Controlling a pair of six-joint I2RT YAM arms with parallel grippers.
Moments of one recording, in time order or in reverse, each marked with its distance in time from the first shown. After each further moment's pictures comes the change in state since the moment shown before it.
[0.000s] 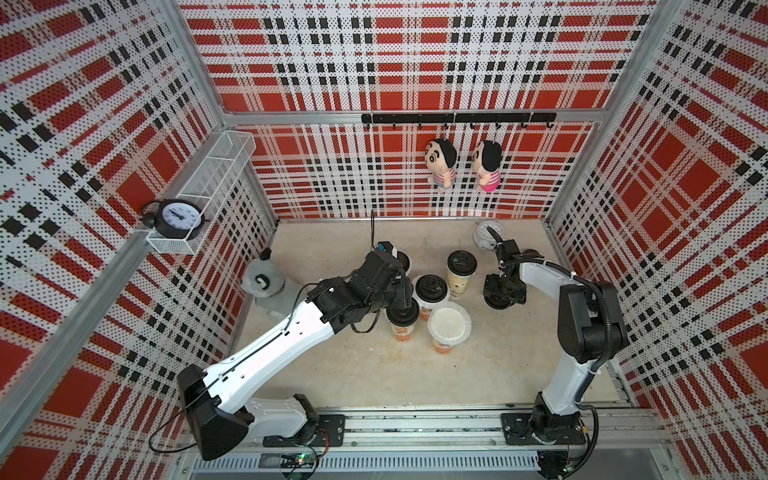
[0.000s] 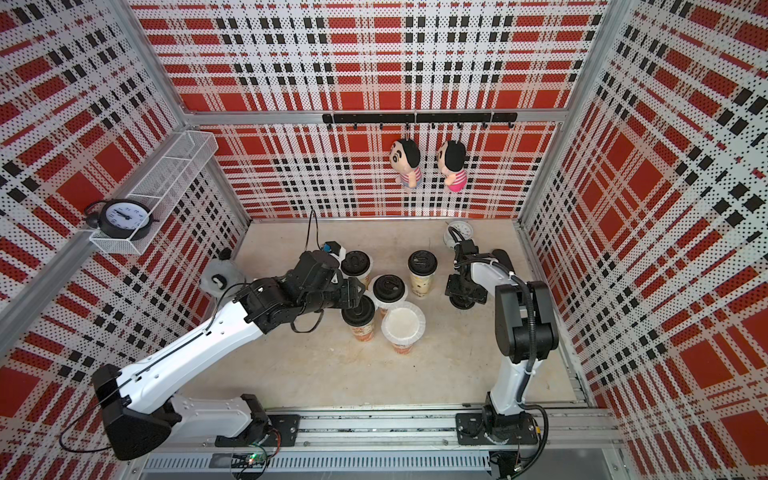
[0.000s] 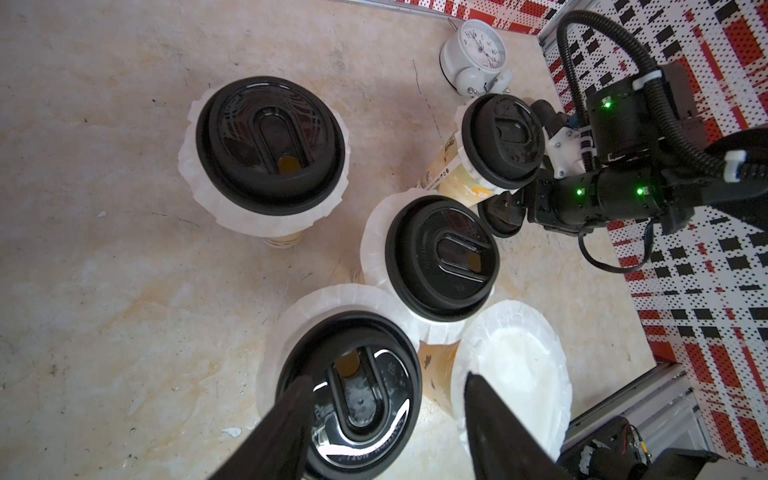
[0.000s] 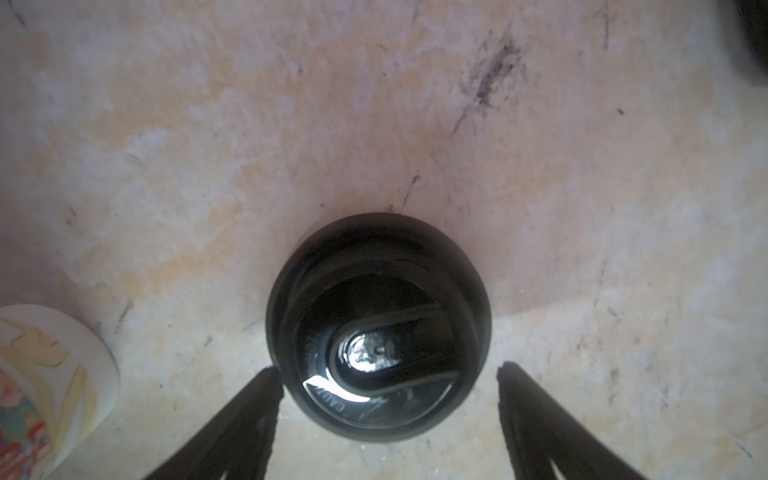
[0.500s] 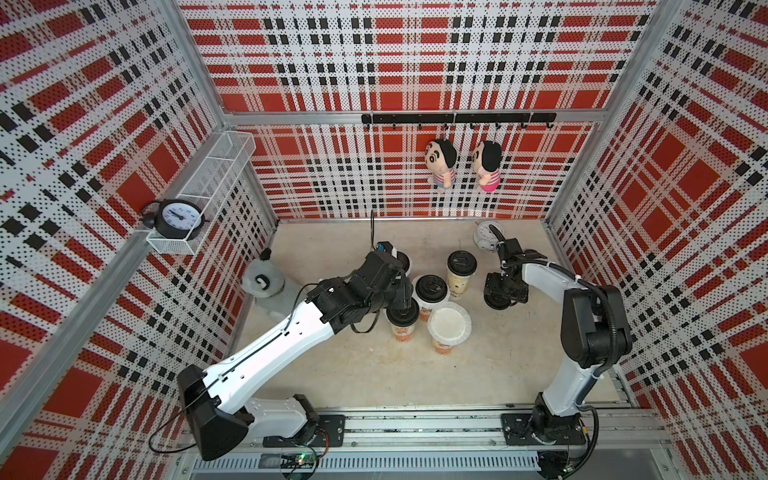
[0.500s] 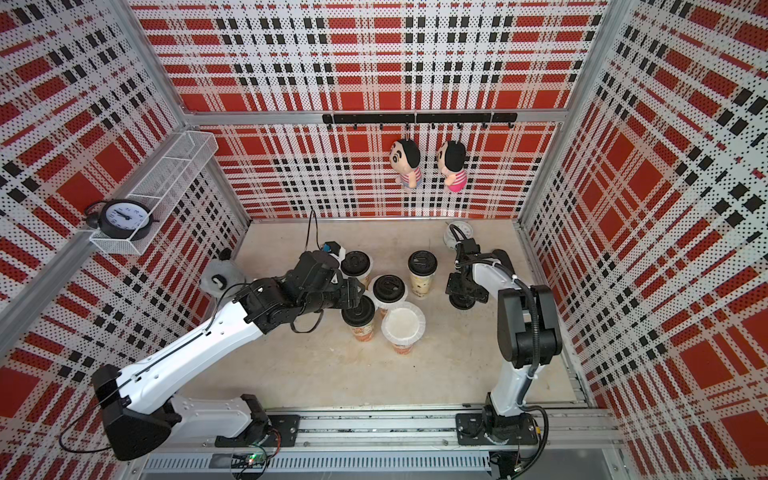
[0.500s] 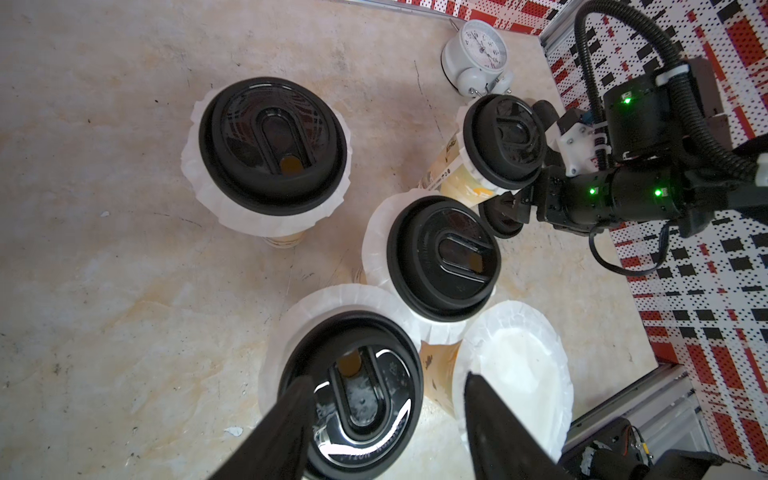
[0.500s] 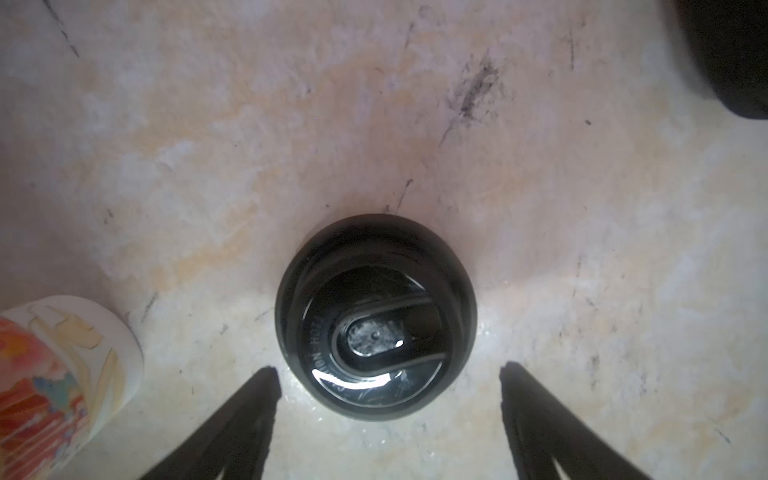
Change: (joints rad) left arm 0.000 0.000 0.002 0.000 -0.003 0.000; right arm 0.000 -0.042 -0.015 -0.002 0.007 0.003
